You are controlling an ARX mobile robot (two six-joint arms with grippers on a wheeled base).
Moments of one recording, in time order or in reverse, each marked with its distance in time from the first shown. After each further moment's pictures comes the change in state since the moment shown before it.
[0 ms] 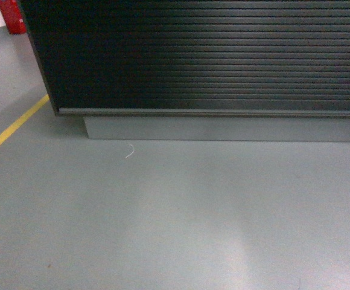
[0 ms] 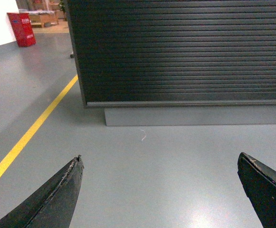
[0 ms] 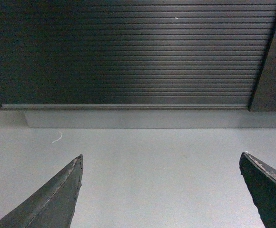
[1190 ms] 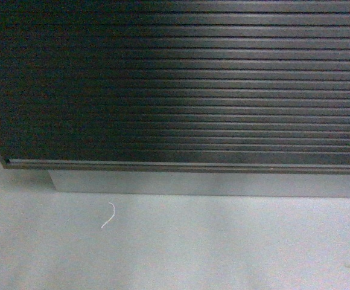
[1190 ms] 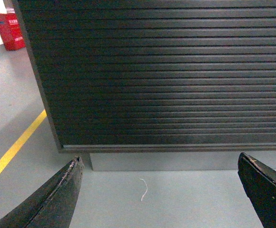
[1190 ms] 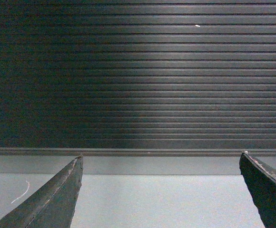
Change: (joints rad) left arm 0.000 0.000 0.000 0.001 0.001 0.000; right arm 0.000 0.000 0.000 0.001 0.000 0.000
